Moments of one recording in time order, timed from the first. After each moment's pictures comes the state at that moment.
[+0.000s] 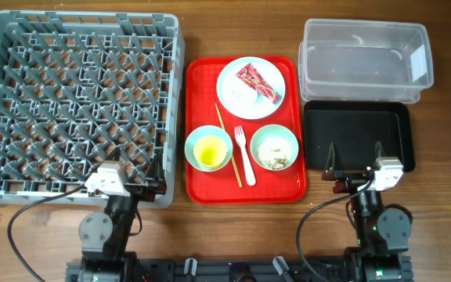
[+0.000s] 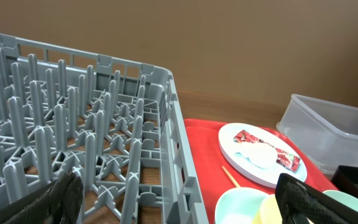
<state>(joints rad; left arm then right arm) -0.06 0.01 0.01 -0.06 0.12 -0.25 0.03 0.01 0.01 0.00 -0.01 0.11</state>
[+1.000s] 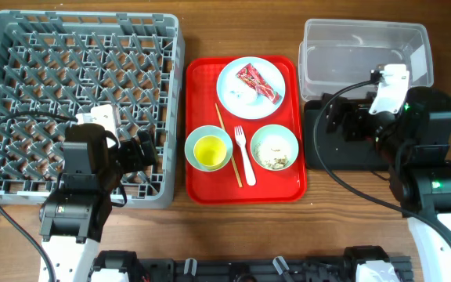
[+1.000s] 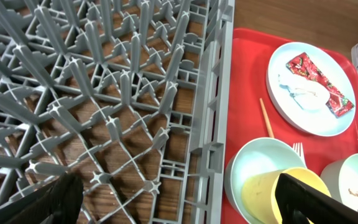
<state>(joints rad) -0.06 0.85 0.76 -0.67 0.04 -0.28 0.03 0.98 1.01 -0.60 -0.26 0.13</state>
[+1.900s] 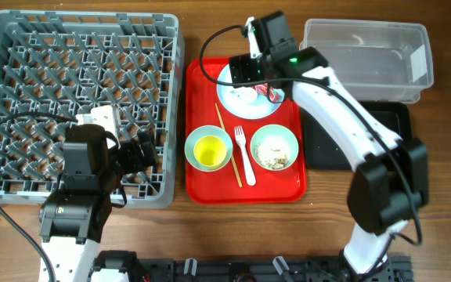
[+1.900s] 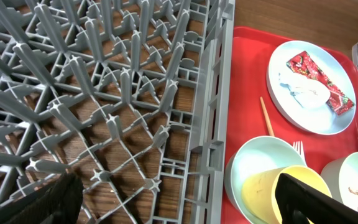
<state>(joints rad) -0.06 0.85 0.76 -0.68 0.04 -0.28 0.44 1.95 1.61 -0.61 -0.02 0.17</state>
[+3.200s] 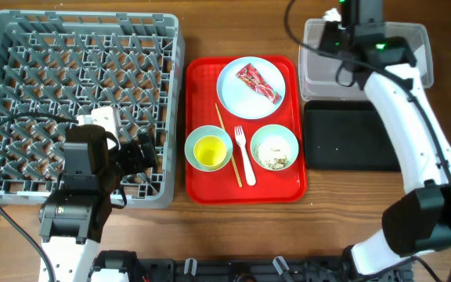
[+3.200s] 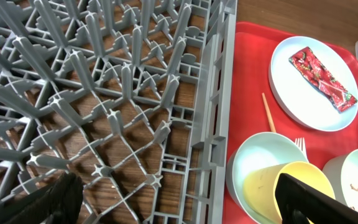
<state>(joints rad) -0.06 0.85 0.76 -0.69 0.04 -0.28 0.13 1.75 1.61 -0.69 0.23 0.29</state>
